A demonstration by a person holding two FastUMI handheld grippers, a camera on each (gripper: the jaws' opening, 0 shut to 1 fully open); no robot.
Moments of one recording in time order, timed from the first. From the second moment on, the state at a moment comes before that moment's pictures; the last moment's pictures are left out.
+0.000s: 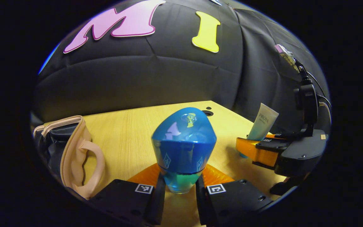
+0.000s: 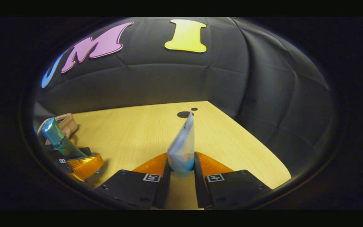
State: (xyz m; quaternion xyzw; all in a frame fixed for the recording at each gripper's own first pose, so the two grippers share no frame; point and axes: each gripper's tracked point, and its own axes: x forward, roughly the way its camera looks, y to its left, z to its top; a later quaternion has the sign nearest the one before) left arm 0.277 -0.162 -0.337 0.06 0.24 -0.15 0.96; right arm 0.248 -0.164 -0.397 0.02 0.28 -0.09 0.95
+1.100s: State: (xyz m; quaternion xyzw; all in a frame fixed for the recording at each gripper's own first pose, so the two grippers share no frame) left arm 0.184 0.136 -0.221 0.07 0.29 0.06 0.95; right arm 0.193 0.052 -0.270 0.03 0.21 0.11 0.97
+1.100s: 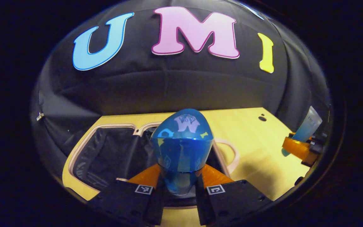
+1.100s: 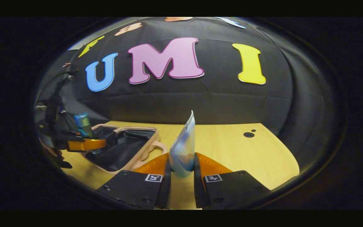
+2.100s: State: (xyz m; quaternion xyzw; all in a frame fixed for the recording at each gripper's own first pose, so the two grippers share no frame) left arm 0.214 0.191 -0.319 0.01 0.52 0.12 0.84; right arm 0.198 0.147 -0.243 0.07 0.25 0.21 0.94
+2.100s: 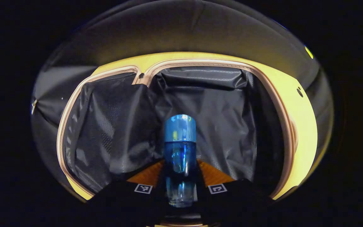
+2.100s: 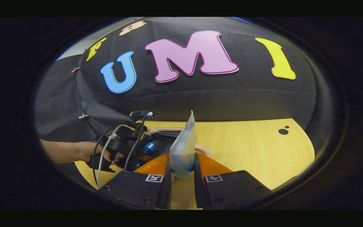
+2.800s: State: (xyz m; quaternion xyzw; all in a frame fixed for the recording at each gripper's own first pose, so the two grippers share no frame) left arm 0.122 0.263 -0.071 -0.03 0.20 0.13 0.97; right arm 0.224 0.223 -0.247 0.03 0.31 0.21 0.93
